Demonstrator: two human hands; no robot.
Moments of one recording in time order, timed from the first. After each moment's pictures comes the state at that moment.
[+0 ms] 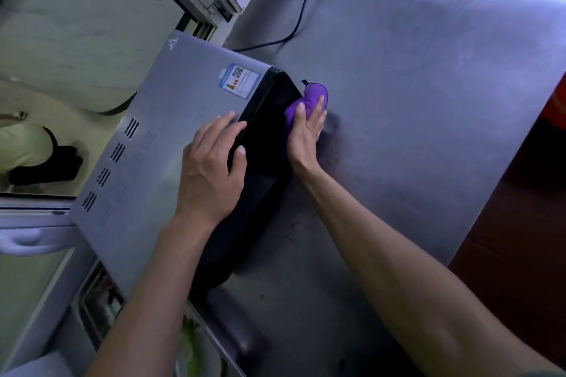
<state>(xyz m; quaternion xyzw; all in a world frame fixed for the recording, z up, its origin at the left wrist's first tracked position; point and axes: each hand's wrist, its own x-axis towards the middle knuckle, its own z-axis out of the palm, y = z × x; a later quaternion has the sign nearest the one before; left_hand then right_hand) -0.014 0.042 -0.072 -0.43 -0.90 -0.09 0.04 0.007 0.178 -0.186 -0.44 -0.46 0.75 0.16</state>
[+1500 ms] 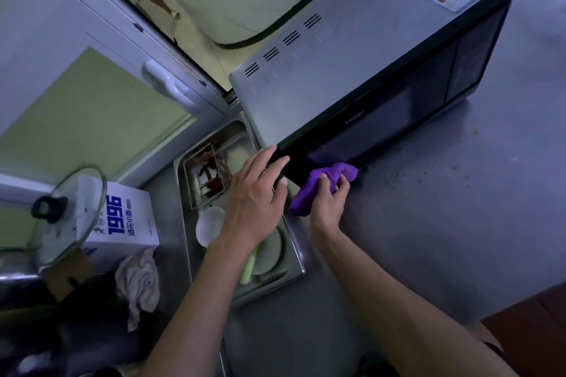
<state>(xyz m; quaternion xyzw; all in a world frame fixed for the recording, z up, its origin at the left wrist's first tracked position) 0.123 -0.212 -0.064 -0.20 -0.98 -0.07 0.02 0.123 -0.126 -0.197 -0.45 -0.40 0.80 0.03</state>
